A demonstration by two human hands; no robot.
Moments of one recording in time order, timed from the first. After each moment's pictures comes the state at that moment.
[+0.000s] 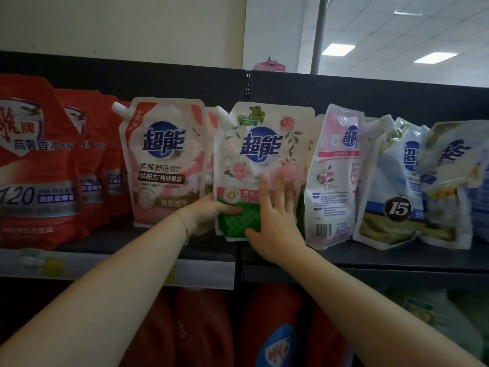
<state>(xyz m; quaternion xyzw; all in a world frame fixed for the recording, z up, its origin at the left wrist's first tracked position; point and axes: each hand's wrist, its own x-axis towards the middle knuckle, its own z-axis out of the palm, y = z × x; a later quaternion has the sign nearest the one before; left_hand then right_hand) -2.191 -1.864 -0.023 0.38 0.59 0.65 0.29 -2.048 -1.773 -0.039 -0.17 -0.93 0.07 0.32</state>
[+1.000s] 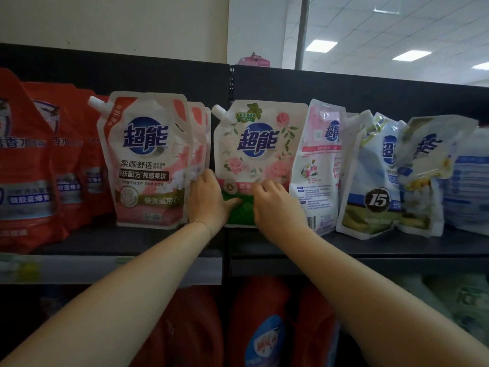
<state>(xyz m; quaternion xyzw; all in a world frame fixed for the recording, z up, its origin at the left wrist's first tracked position) -2.166 -1.831 -0.031 0.32 0.82 0.38 -0.28 -2.034 -1.759 -0.018 -0.15 -0.92 -0.13 0.34</state>
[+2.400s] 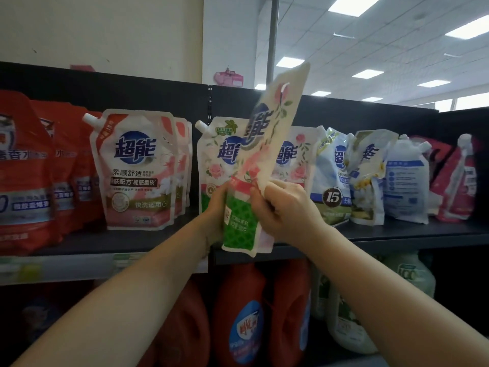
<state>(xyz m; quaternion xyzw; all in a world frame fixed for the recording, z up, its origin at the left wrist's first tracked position) -2.069 -1.858 -0.005 0.38 0.43 0.73 0.36 -1.938 -1.805 0.012 0.18 -0.78 -0.06 0.59</state>
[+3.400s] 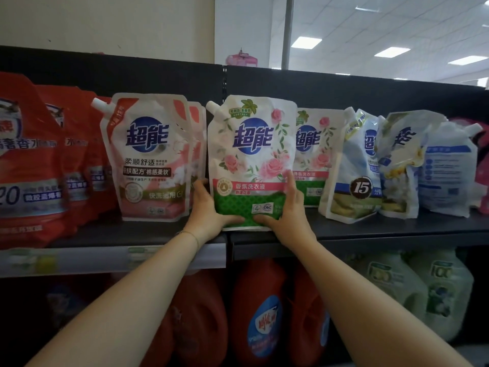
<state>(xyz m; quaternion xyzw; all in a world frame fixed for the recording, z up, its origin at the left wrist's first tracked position) -2.158 -1.863 -0.061 0.43 0.69 0.58 -0.05 -2.013 -1.736 -0.067 -0.22 -0.84 0.27 0.42</state>
